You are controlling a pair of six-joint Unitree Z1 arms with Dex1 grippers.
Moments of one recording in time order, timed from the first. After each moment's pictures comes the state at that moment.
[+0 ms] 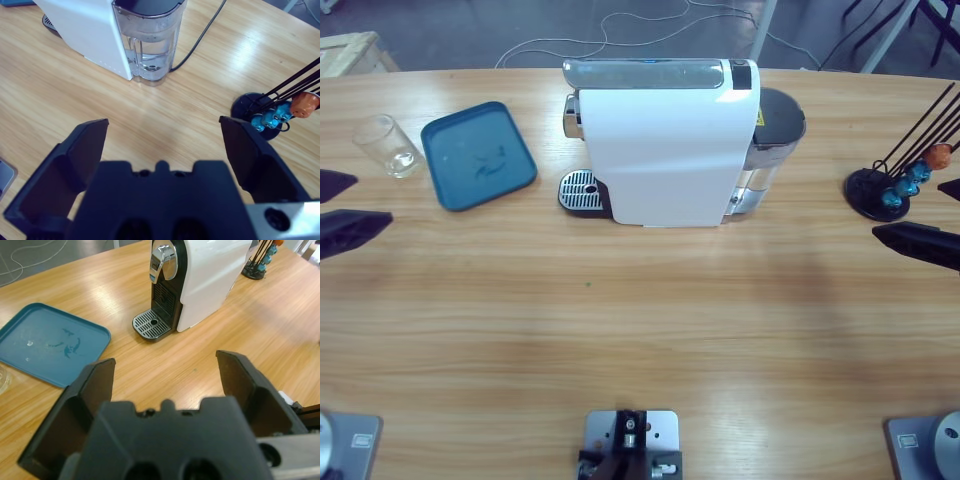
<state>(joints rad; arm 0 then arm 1) -0.77 0.87 -0.56 0.15 -0.06 -0.11 0.70 0.99 -0.68 0.38 -0.17 0.10</state>
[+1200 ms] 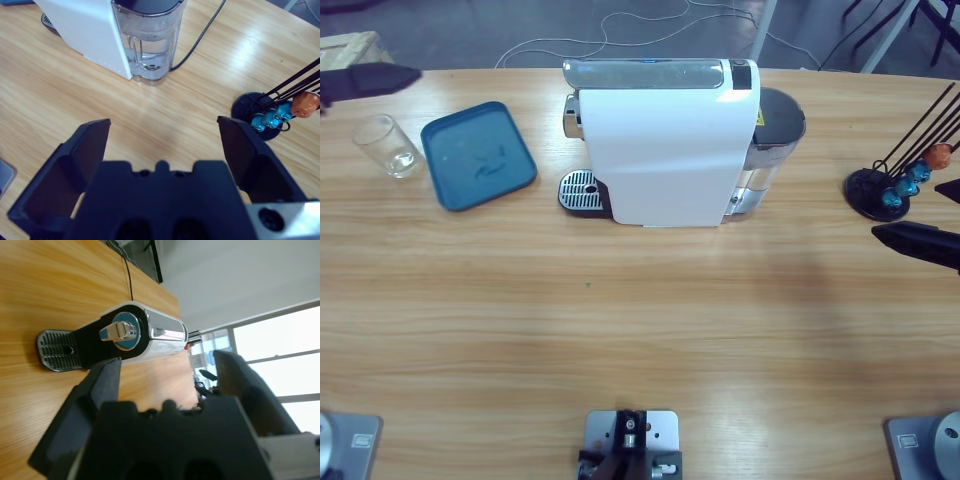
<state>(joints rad) -0.29 1.30 -0.74 -0.20 -0.74 -0.92 0.70 1.00 -0.68 0.38 -0.17 0.10</state>
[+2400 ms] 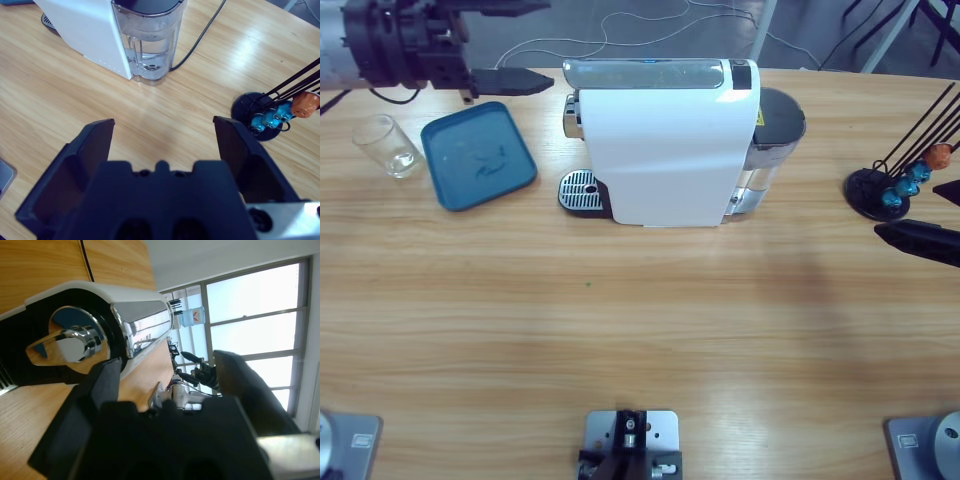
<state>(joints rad) -0.40 1.73 -0.87 -0.53 -0.97 -1.03 0.70 1.00 -0.68 0.38 -0.17 0.10</state>
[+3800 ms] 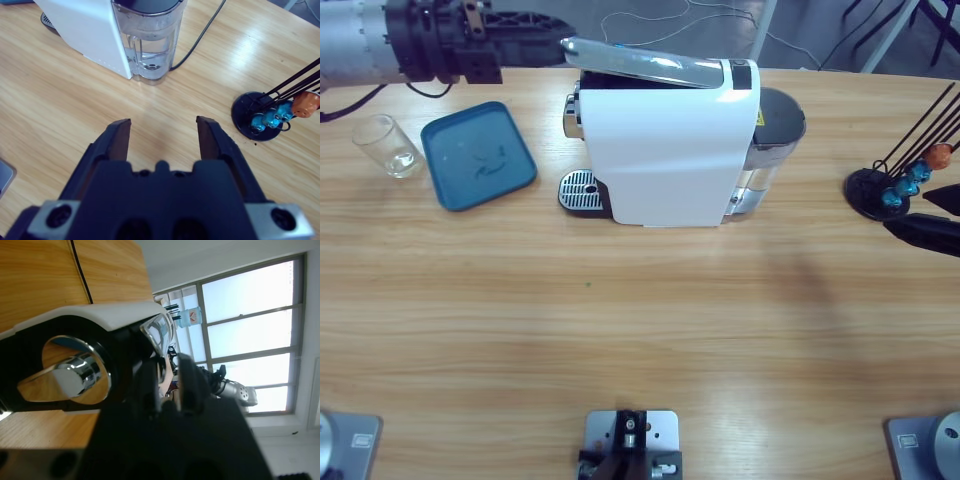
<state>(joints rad) -0.43 1.82 -0.91 -0.65 -0.96 -1.07 0.70 1.01 -0.68 0.38 -0.17 0.10</state>
